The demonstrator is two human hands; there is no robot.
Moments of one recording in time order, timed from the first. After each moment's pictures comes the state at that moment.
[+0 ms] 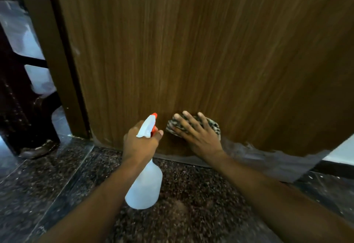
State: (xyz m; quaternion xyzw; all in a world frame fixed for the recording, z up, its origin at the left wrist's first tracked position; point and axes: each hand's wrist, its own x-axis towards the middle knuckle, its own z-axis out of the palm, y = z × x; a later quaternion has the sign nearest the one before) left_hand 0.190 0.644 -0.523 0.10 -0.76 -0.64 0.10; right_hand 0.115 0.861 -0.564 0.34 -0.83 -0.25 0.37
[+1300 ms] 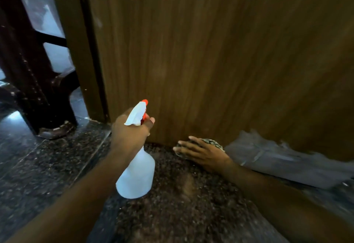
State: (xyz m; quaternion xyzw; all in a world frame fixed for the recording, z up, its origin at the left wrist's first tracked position) left_hand 0.174 0.575 -0.550 0.17 -0.74 -0.64 0.12; right_hand 0.098 0.850 -0.668 0.53 -0.72 -0.39 0.24
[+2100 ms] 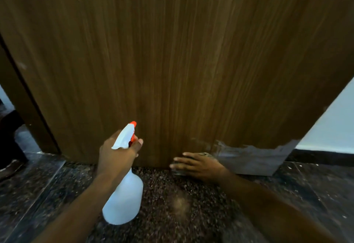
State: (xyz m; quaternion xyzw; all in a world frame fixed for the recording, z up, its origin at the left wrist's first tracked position) left_hand 0.205 0.694 -0.508 0.07 -0.77 -0.63 0.09; right_hand 0.139 0.989 -0.629 0.51 -0.72 -0.43 0.19
